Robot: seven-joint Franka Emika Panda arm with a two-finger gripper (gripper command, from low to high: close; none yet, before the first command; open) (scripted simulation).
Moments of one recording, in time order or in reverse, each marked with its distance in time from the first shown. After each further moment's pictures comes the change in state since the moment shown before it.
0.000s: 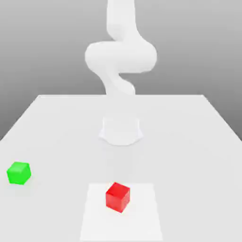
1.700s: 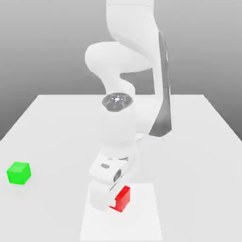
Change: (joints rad) arm 0.193 0.936 -0.154 -0.395 0.196 0.604 -1.144
